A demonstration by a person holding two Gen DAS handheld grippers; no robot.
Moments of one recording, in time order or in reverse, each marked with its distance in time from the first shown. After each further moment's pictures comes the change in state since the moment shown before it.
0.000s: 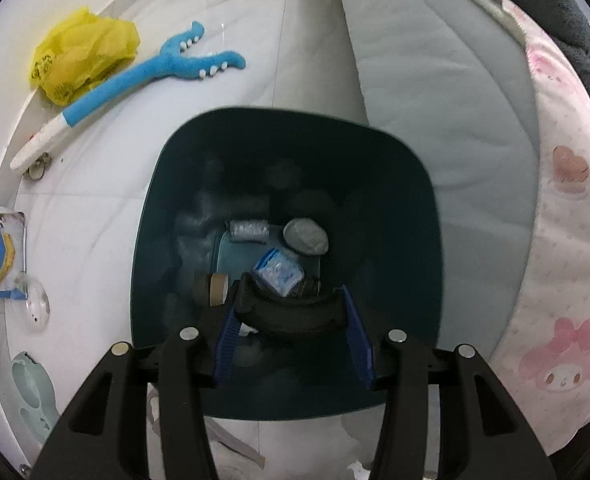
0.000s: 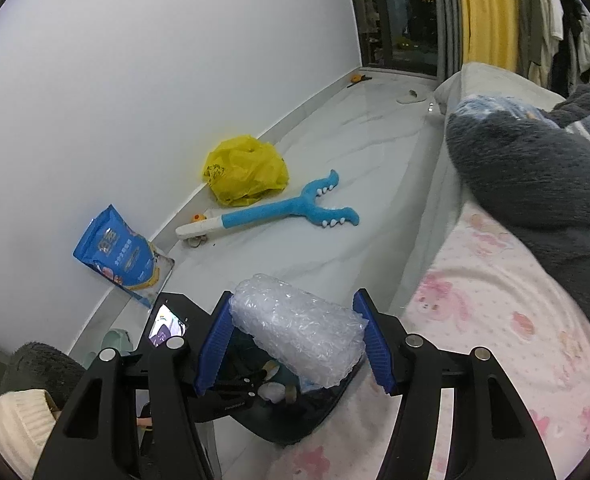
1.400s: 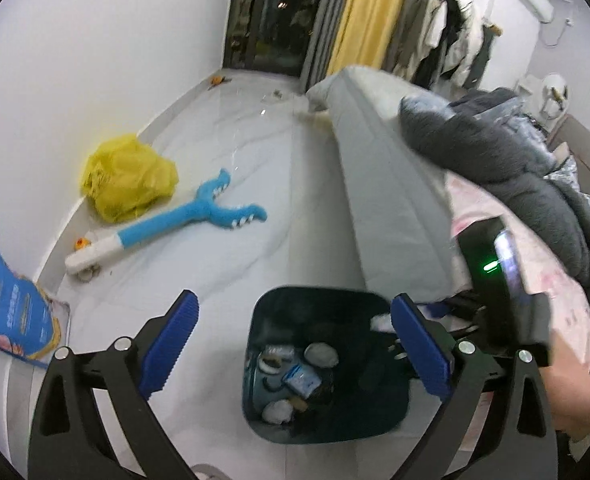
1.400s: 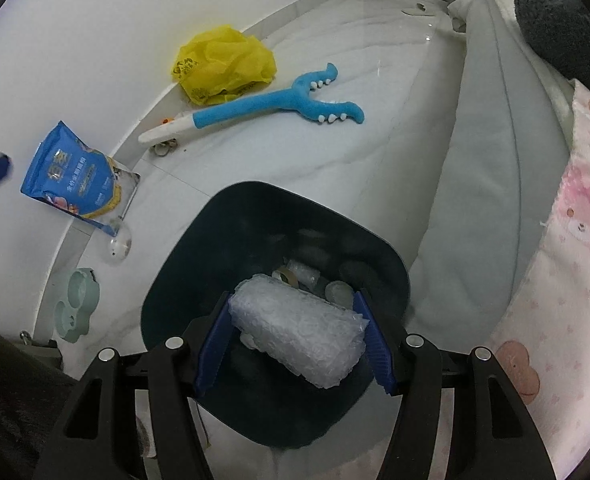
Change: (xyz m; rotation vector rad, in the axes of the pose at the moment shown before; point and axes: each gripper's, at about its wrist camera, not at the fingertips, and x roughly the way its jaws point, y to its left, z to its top) left arm -0.168 0.027 0.004 0.033 -0.522 0.001; right arm 0.146 0.011 -0.056 0.003 0.336 -0.075
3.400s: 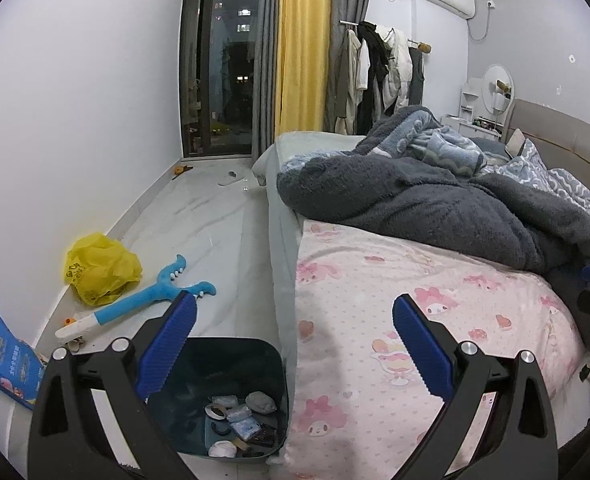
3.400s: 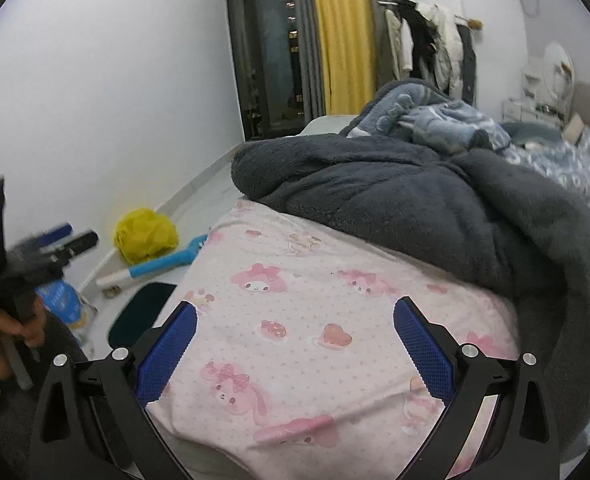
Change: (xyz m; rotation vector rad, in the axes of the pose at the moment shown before) left arm -0.057 -0.202 -0.034 0.195 -0.262 0.004; right arm -0.301 -0.159 -0.260 0.239 -0.664 -0.215
